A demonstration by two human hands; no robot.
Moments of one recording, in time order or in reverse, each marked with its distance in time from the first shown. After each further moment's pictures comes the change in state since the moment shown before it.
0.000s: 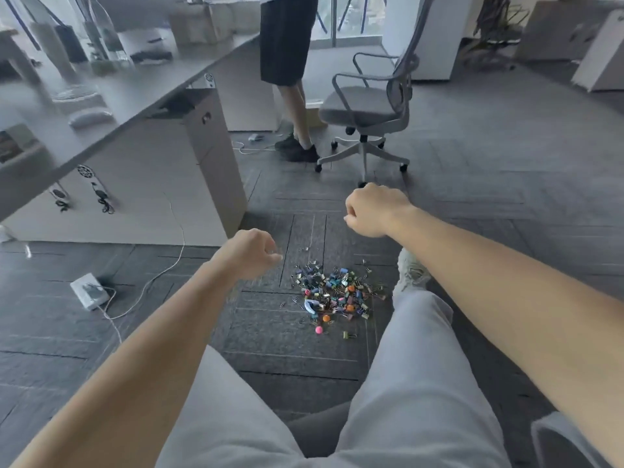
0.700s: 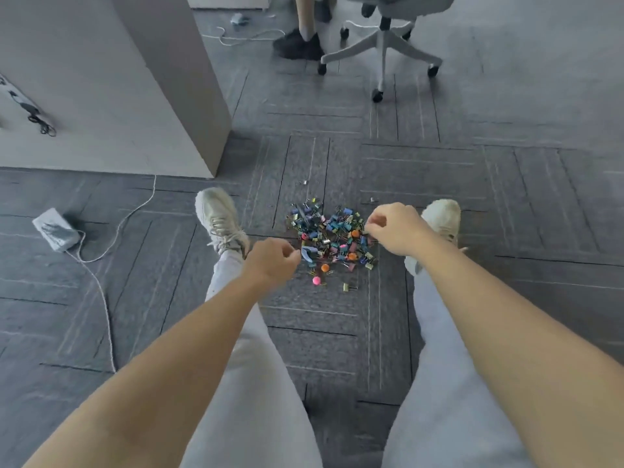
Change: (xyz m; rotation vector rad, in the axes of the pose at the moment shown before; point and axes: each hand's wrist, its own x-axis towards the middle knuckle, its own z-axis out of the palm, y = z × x) left_hand 0.095 -0.015 0.158 -0.273 -0.169 -0.205; right_hand 0.085 0.062 0.182 0.578 -0.258 0.241
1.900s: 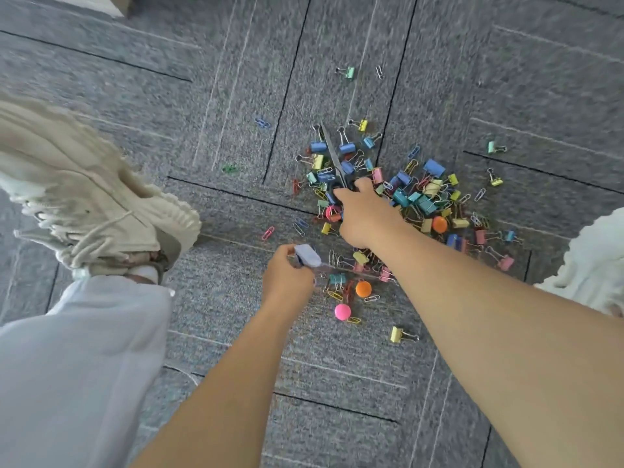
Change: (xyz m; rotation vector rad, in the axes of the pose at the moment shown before) left_hand 0.298 -0.177 0.239 -0.673 -0.102 -0.781; right_hand 0.400 0.045 0.311 -0.389 -0.486 0.067
